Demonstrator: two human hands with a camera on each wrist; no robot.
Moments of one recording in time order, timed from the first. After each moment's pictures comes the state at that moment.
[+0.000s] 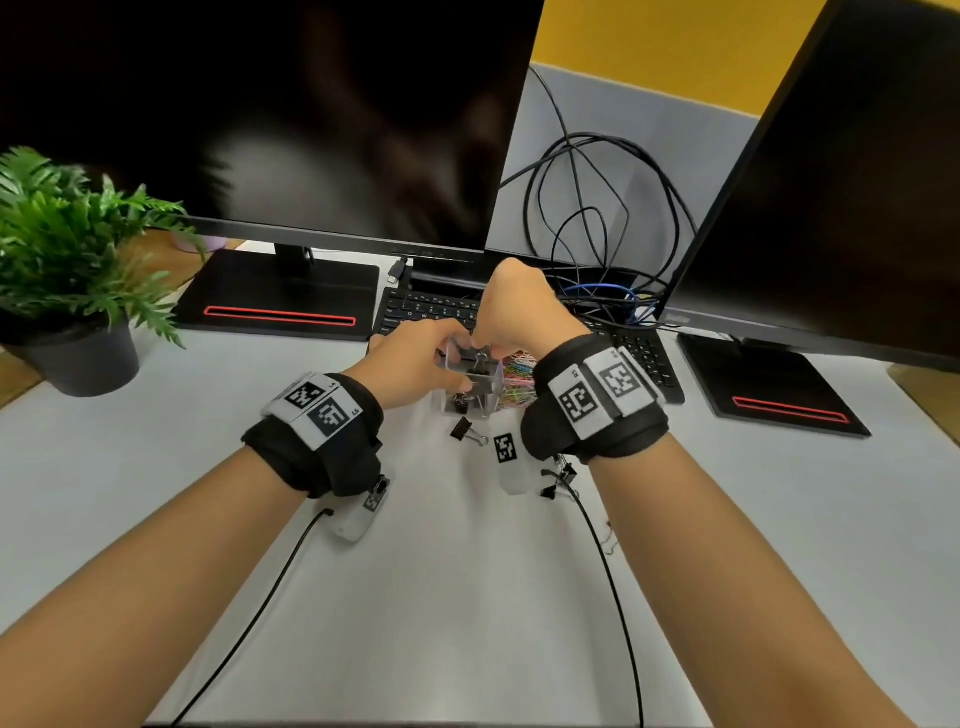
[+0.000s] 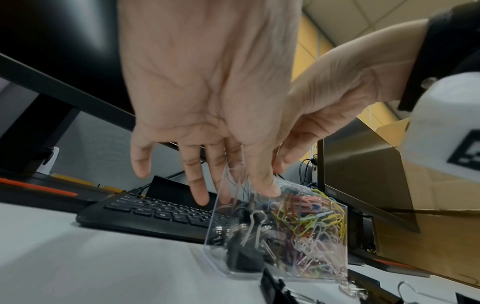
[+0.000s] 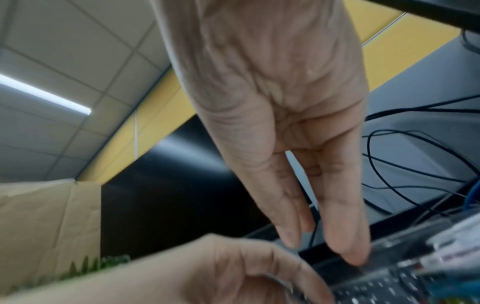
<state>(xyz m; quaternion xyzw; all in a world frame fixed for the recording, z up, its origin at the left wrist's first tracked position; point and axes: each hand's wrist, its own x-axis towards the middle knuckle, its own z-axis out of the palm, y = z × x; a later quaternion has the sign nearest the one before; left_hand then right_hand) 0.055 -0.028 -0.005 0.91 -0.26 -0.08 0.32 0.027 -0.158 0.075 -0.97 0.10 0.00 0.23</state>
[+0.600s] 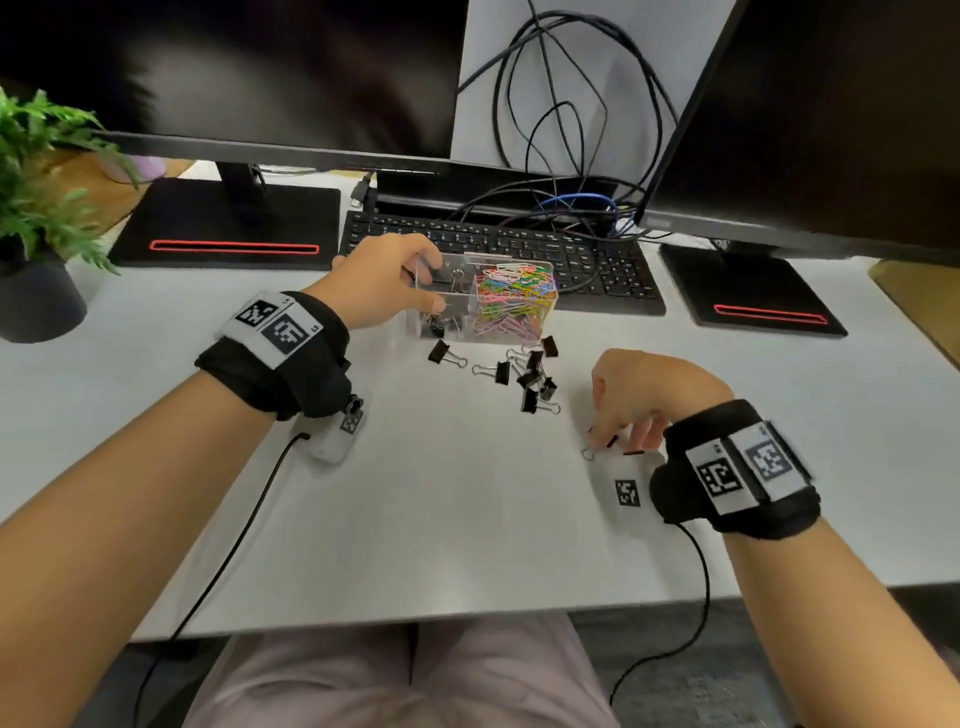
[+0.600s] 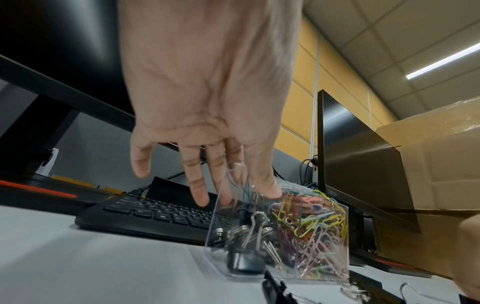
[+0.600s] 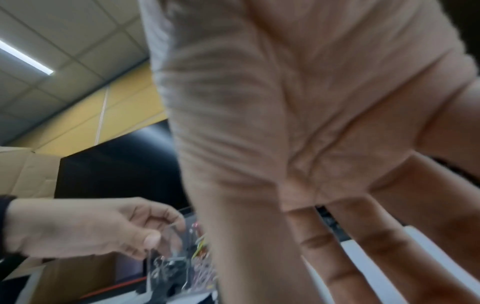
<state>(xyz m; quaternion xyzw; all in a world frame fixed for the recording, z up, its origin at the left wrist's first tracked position) 0.063 -0.026 -0.009 0.90 -0.27 -0.09 0.33 -0.104 -0.246 0.027 -0.92 0.23 0.30 0.12</state>
